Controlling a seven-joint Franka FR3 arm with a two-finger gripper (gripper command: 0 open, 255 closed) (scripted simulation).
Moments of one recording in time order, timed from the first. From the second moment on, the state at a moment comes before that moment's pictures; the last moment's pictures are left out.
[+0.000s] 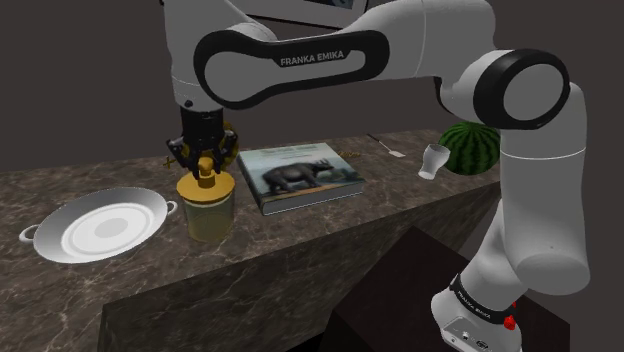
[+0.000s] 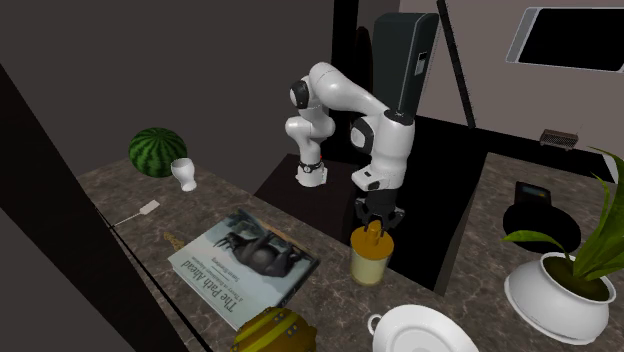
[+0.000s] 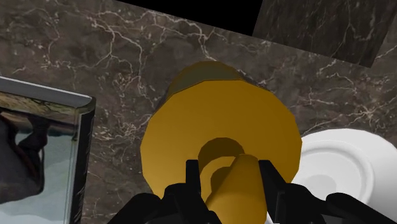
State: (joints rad) arm 0.31 0.48 0.39 -1.37 -0.26 1.88 0.83
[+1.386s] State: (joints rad) arm 0.31 0.49 0.39 -1.45 -0.27 1.97 0.85
